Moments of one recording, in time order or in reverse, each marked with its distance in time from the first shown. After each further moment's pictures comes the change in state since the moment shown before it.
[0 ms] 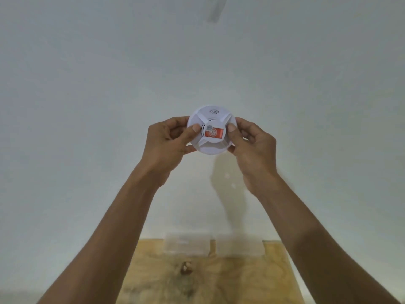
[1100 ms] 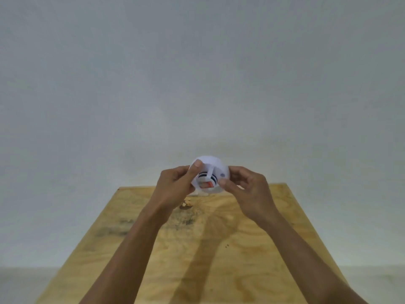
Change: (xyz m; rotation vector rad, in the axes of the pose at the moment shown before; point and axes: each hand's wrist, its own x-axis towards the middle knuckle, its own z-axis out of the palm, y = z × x) left_hand -0.229 -0.267 -0.029 0.222 -0.076 -0.184; right_hand -0.223 0.253 -0.126 -0.213 -0.270 -0.091
